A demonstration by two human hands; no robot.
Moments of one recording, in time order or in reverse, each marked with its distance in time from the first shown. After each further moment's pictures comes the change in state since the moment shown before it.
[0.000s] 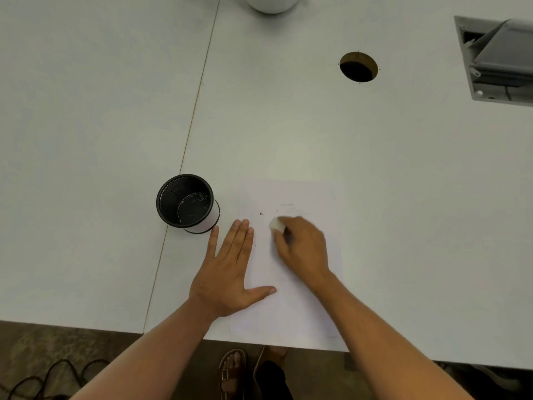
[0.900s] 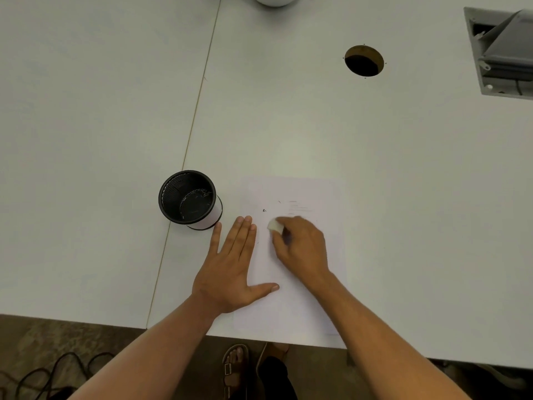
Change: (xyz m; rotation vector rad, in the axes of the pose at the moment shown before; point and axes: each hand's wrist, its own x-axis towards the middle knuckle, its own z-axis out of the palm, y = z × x) left_hand 0.001 0.001 0.000 -0.002 0.008 -0.003; right_hand -0.005 -0.006 0.002 0.050 0.011 -0.039
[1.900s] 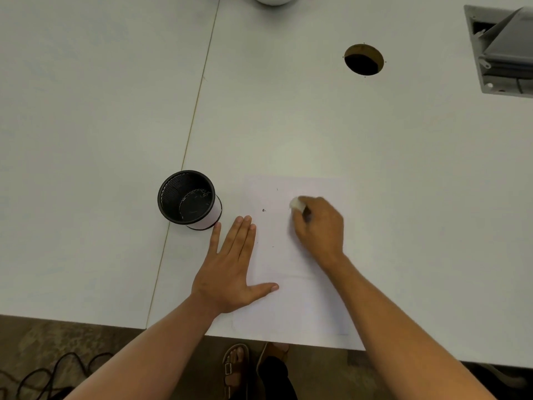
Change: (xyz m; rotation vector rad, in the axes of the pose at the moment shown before) left_hand 0.000 -0.001 -0.001 0.003 -0.037 -0.014; right_hand 0.030 0.025 -0.015 -0.057 0.107 0.125
